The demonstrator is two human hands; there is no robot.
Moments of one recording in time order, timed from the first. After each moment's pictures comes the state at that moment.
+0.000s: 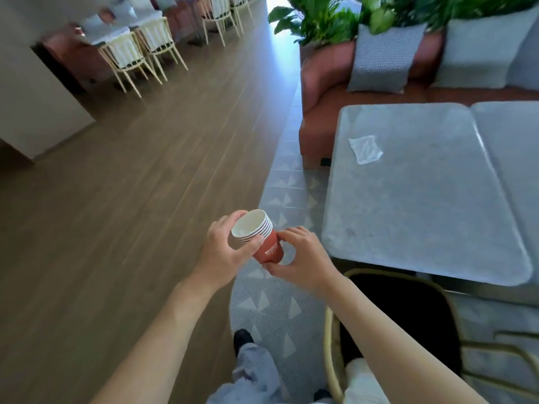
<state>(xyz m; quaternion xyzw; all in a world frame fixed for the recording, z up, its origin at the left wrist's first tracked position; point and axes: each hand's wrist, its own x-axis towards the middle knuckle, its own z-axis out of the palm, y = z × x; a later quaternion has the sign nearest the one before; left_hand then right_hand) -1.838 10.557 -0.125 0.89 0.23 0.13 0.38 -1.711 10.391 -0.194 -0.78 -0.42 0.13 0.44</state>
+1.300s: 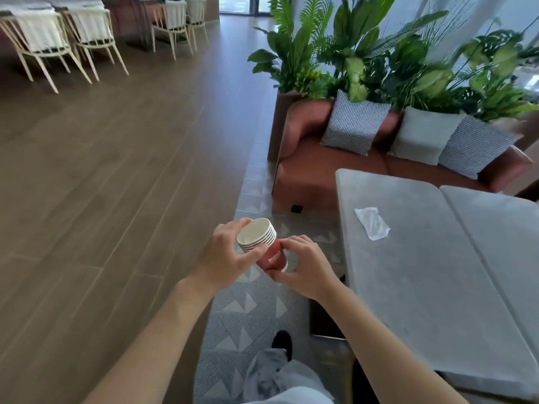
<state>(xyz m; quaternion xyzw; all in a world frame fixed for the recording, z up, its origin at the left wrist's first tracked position) -1.687 10.899 -0.127 0.89 0.14 0.12 0.42 -1.577 10.703 -0.162 -0.86 -0.38 0.07 0.33</state>
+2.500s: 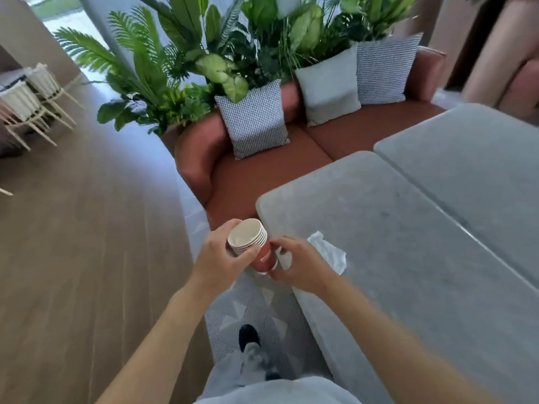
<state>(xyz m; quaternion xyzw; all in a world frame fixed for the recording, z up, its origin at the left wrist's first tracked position) -1.204 10.781 -0.137 0.93 -0.04 0.02 0.35 -1.188 10.566 -0.212 -0.85 -0.18 0.05 0.49</state>
